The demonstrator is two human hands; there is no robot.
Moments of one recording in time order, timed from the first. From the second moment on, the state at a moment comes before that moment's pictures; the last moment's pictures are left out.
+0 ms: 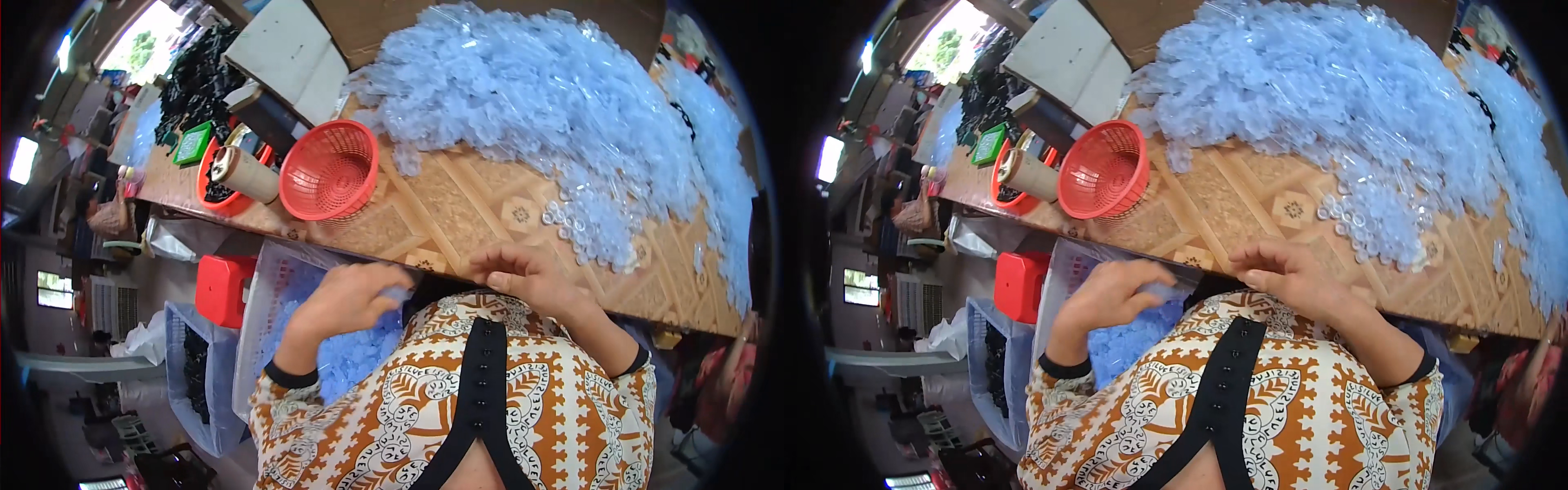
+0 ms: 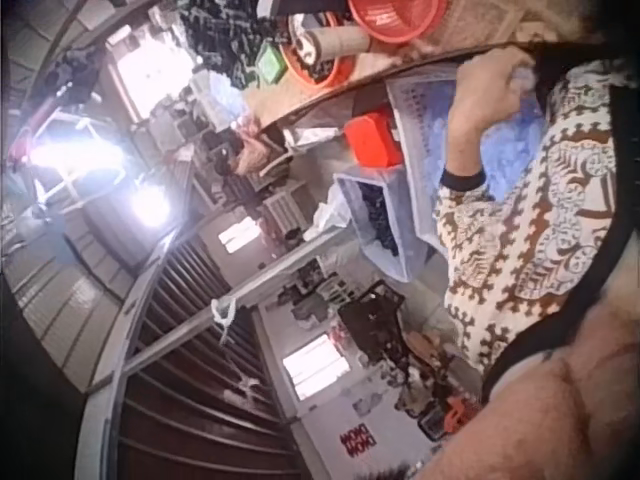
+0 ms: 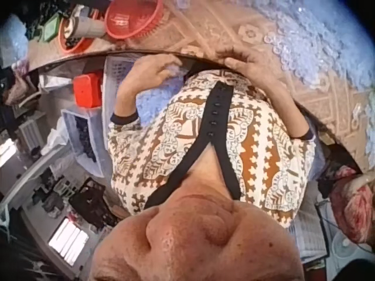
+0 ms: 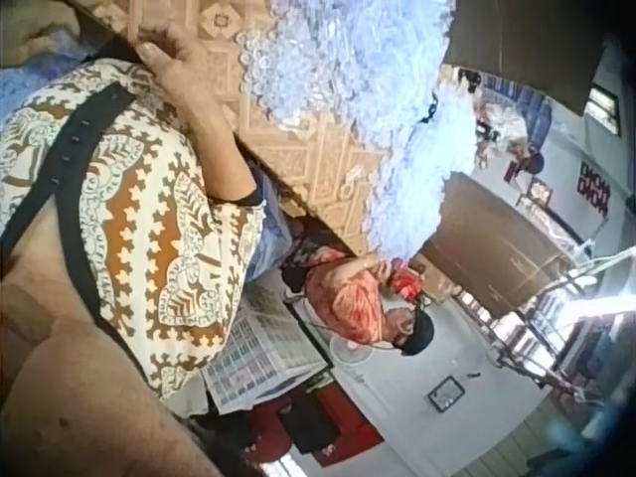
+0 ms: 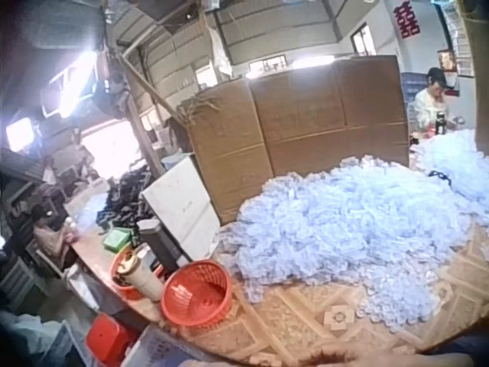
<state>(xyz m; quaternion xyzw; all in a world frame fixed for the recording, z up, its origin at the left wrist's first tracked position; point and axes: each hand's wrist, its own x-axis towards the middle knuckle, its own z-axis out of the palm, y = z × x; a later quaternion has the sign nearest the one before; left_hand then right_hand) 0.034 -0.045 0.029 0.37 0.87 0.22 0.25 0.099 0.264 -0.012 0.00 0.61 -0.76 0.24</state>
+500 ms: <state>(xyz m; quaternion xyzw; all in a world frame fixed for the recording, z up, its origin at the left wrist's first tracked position) -0.152 -0.130 0.144 0.01 0.97 0.05 -0.25 0.095 0.259 -0.018 0.00 0.72 -0.67 0.18</state>
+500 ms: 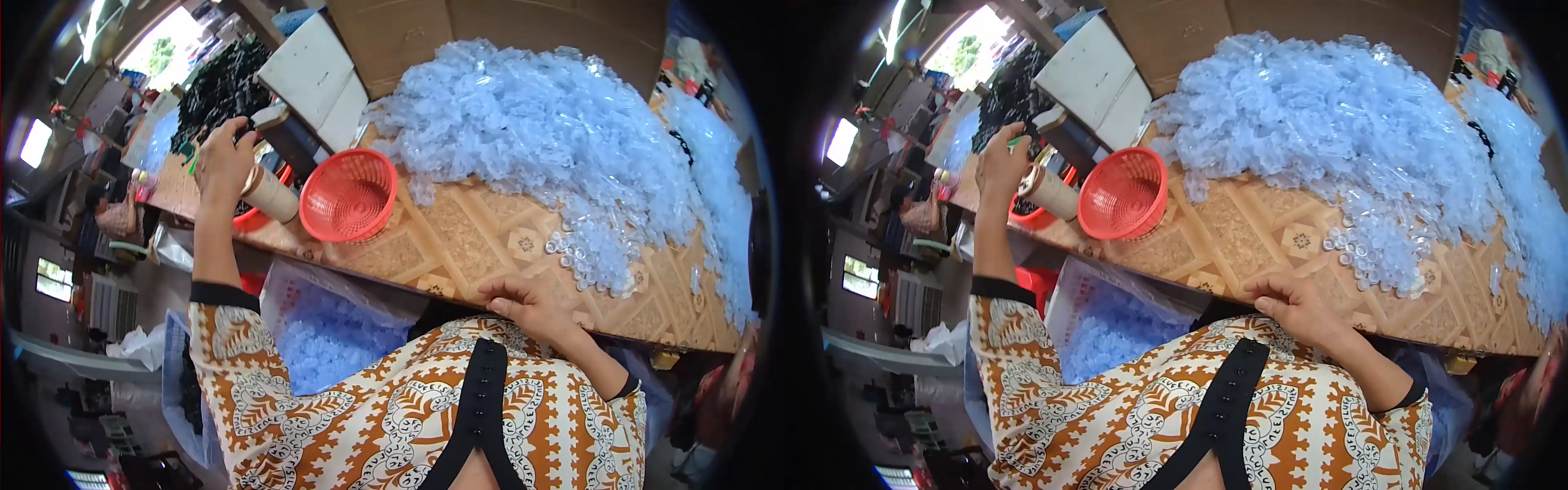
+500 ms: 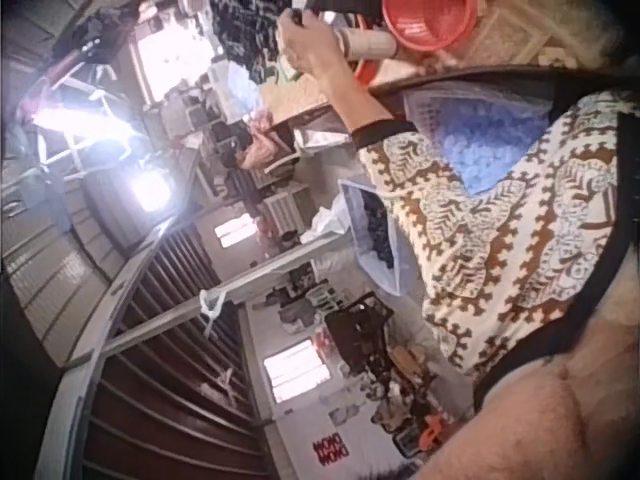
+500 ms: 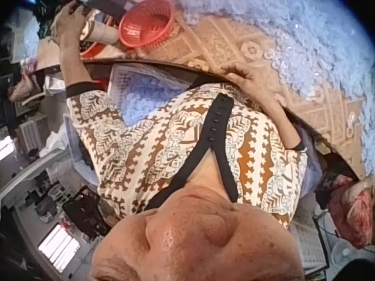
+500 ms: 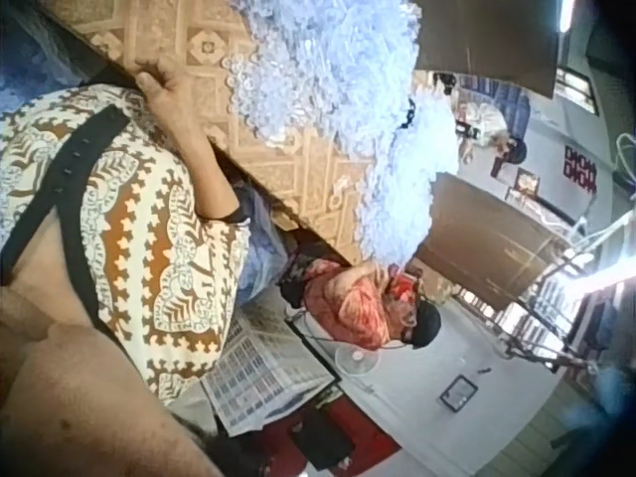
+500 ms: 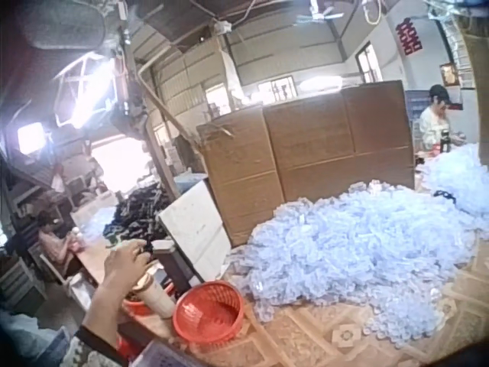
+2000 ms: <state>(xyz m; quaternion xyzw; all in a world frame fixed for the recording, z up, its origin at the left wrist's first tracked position) 0.100 0.142 0.072 0.40 0.34 0.77 0.36 0.083 0.364 0.003 0.05 0.92 -0.31 -0.22</state>
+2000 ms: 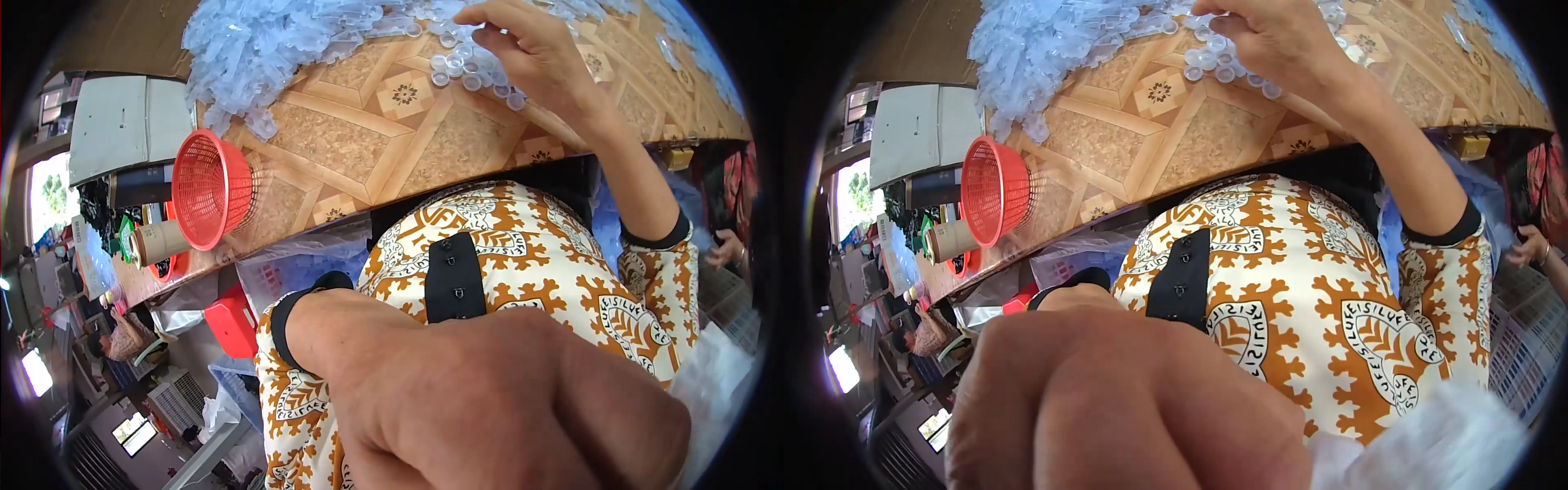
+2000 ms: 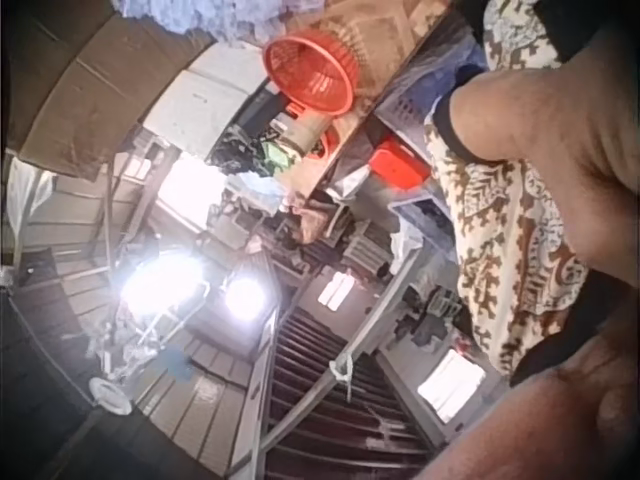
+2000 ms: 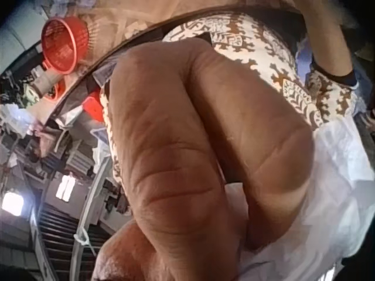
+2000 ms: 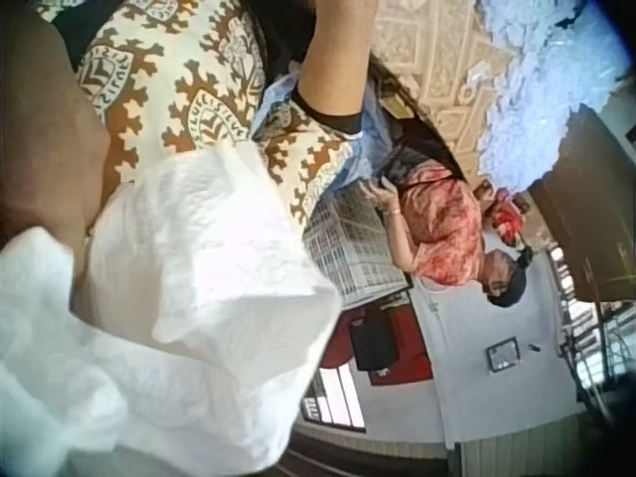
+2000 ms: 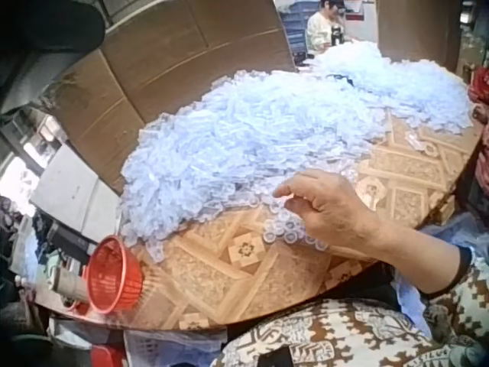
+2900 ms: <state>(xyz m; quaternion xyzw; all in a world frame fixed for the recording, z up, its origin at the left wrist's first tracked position) 0.054 0.114 0.080 0.35 0.32 0.85 0.25 -0.045 0.356 -0.008 -0.16 0.97 -0.01 -0.17</state>
